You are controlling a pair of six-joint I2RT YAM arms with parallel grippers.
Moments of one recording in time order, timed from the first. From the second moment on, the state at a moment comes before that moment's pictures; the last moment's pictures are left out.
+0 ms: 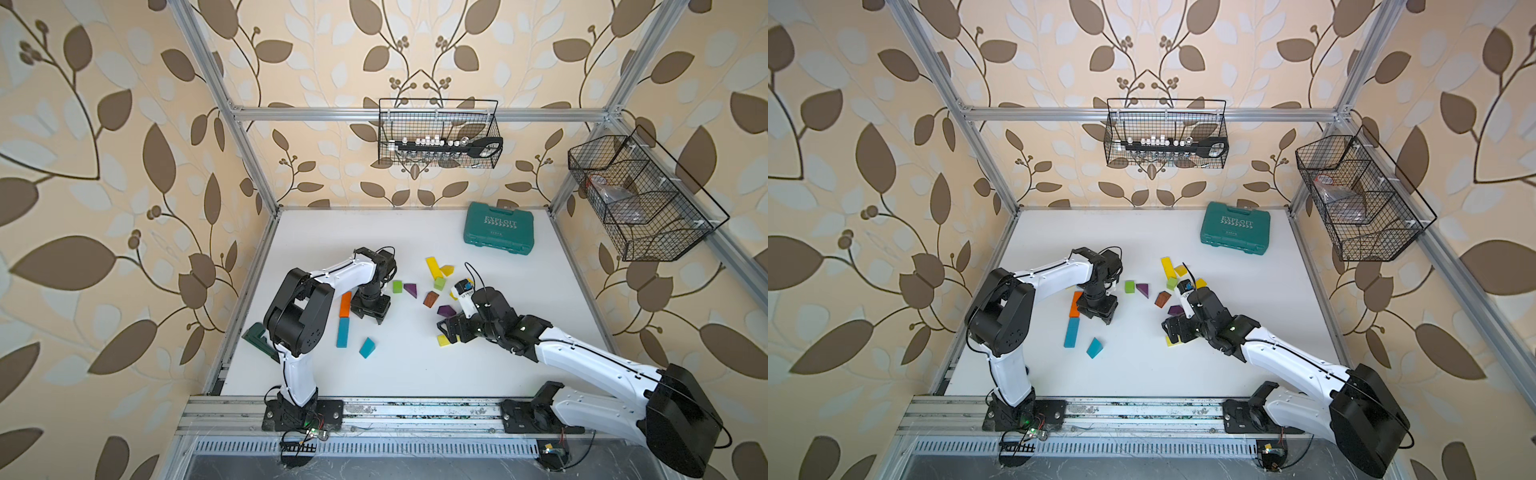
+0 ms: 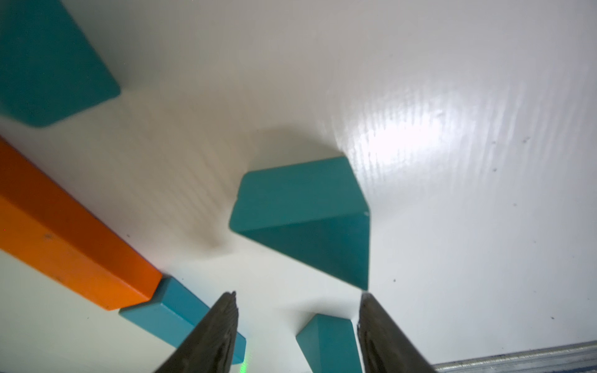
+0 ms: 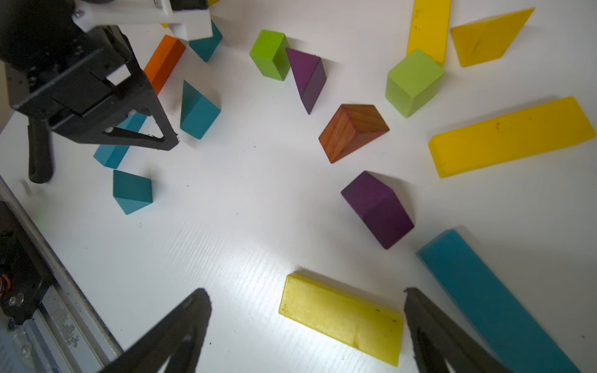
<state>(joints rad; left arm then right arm) -0.58 1.86 1.28 -1.11 0.06 -0.21 0.68 1.12 0.59 -0.27 -0.04 0.34</state>
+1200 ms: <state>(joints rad) -0.58 2.02 1.41 -1.08 0.04 -0.35 0.65 1.09 0.57 -0.28 -0.02 0.33</state>
